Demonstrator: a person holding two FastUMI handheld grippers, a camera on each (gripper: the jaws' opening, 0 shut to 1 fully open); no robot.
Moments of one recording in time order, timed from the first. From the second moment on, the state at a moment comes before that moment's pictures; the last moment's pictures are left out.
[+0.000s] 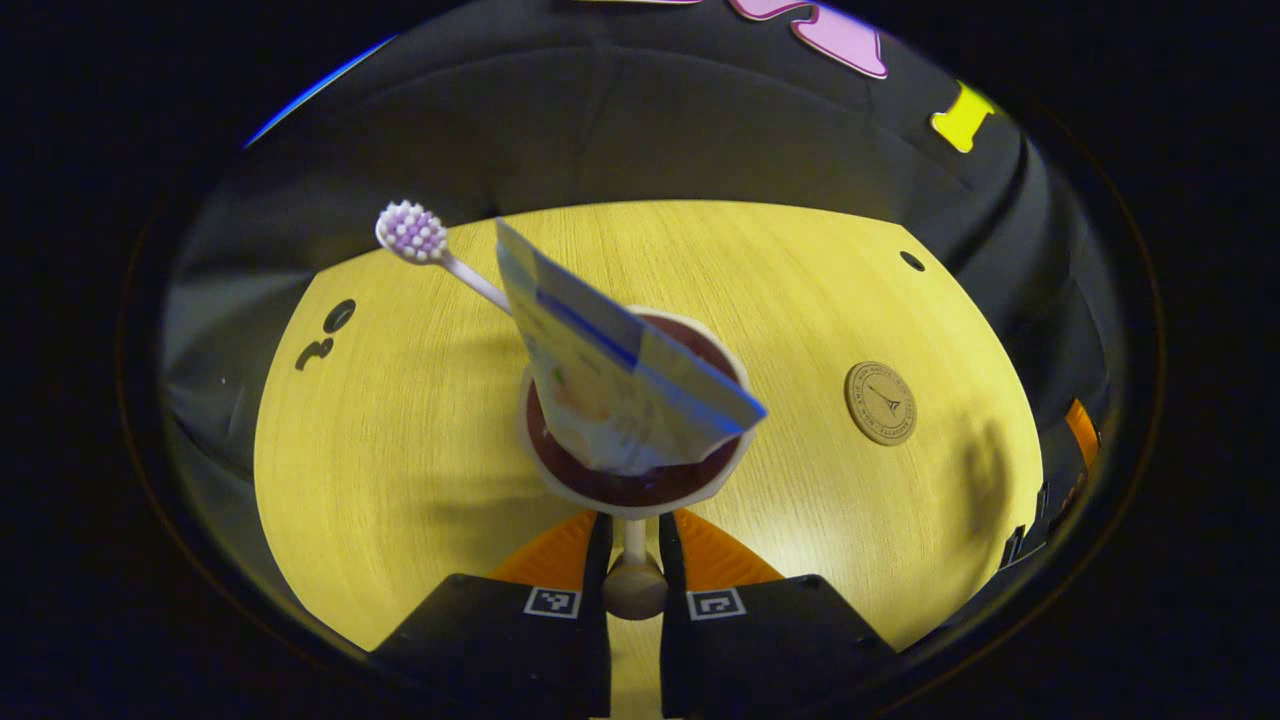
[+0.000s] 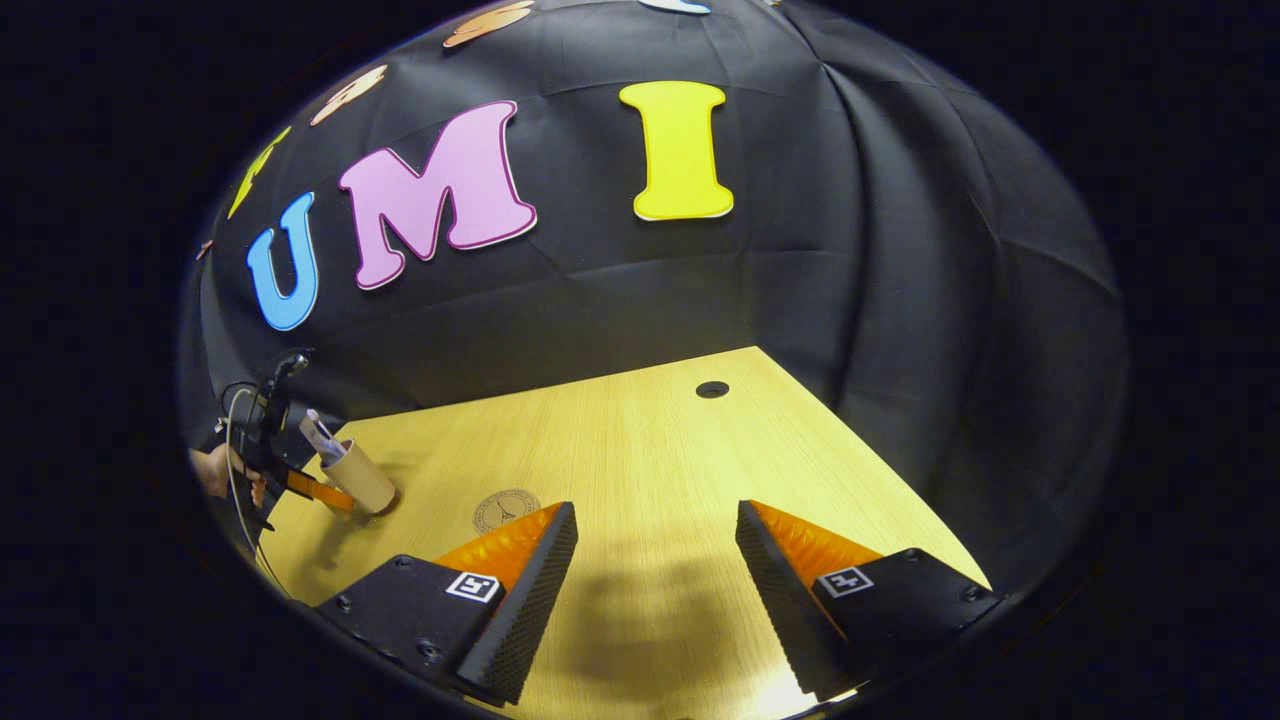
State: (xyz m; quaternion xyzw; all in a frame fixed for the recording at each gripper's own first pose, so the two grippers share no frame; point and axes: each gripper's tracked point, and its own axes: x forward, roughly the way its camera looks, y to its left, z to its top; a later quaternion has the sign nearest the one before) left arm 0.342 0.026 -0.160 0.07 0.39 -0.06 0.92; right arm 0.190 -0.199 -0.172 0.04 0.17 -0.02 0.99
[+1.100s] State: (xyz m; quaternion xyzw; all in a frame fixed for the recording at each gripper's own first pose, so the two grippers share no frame) left arm 0.357 -0.181 -0.165 0.17 0.39 -0.23 0.88; right arm 0.192 -0.180 -0.182 0.04 0.17 0.01 0.98
